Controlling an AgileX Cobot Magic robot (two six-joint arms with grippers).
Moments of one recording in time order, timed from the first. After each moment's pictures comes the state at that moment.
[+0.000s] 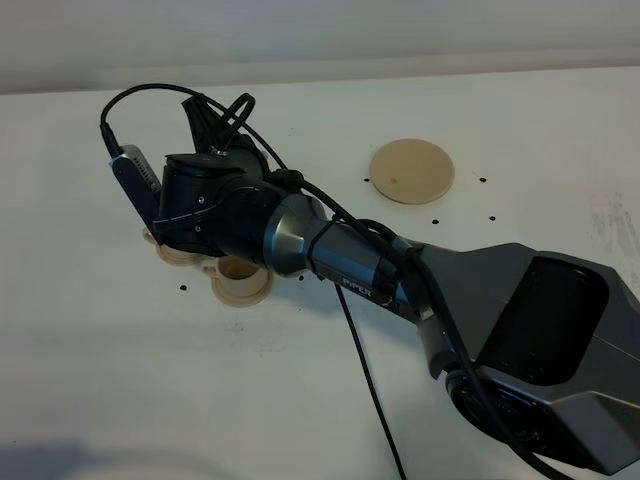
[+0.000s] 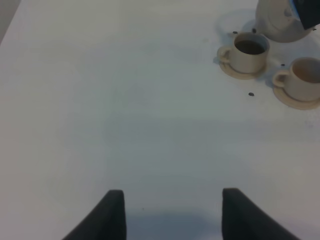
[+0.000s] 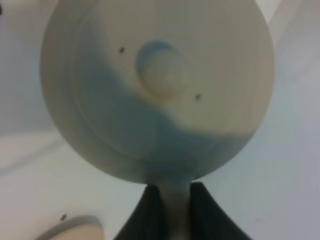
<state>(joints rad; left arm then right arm) 0.03 0.00 -0.51 0.02 1.07 -0.01 0.99 2.49 -2.19 -0.88 0.99 -0.65</state>
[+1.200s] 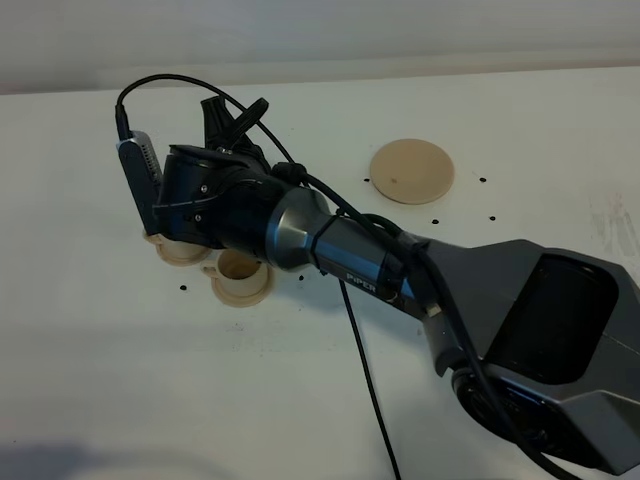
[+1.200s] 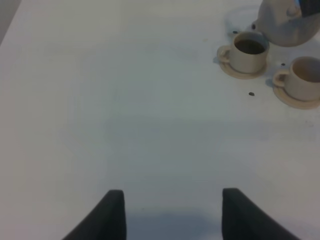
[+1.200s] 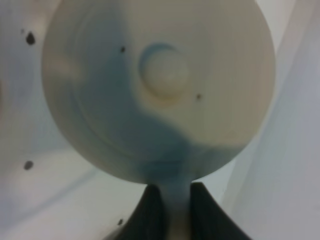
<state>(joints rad) 0.03 0.00 -0.51 0.02 1.07 -0.01 0.99 2.46 -2.19 -0.76 1.04 -0.54</state>
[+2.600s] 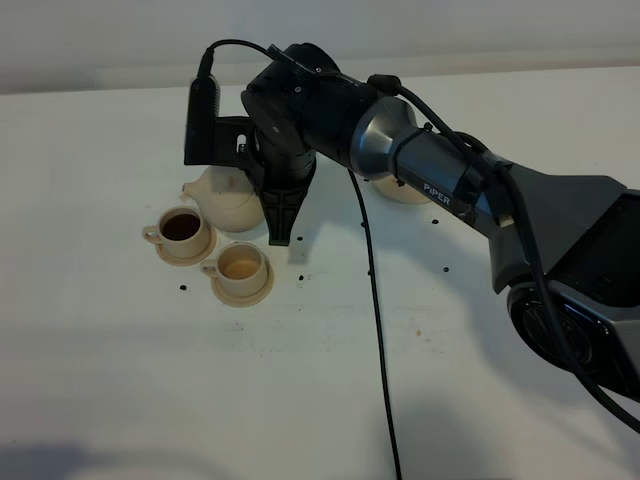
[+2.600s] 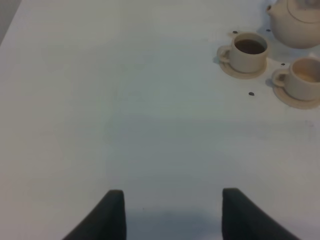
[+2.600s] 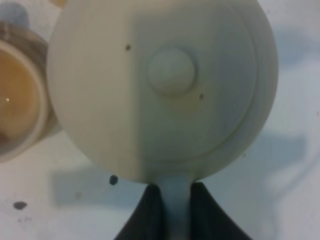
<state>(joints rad) 0.03 0.00 -0.51 0.02 1.07 -0.01 0.79 2.41 -2.19 -0.18 1.02 -0.70</state>
